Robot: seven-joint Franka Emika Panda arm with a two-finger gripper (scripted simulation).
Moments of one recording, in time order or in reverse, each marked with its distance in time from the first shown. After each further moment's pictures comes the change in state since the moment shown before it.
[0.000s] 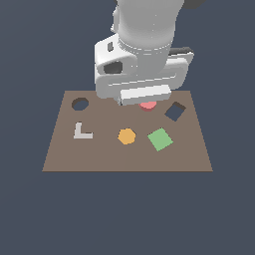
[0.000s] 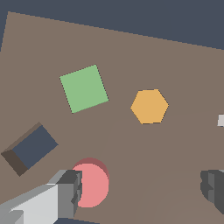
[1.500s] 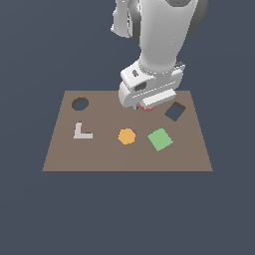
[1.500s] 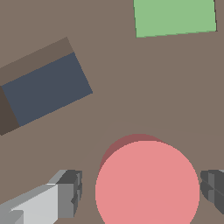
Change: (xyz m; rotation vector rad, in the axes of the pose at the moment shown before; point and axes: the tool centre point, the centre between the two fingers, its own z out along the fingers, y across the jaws) arm -0.054 -0.055 0.089 0.011 -0.014 -0.254
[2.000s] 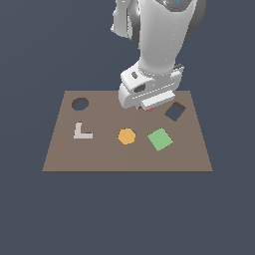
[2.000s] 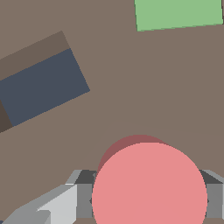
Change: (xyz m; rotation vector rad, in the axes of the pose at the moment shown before) arm 0.000 0.001 0.006 -0.001 0.000 0.001
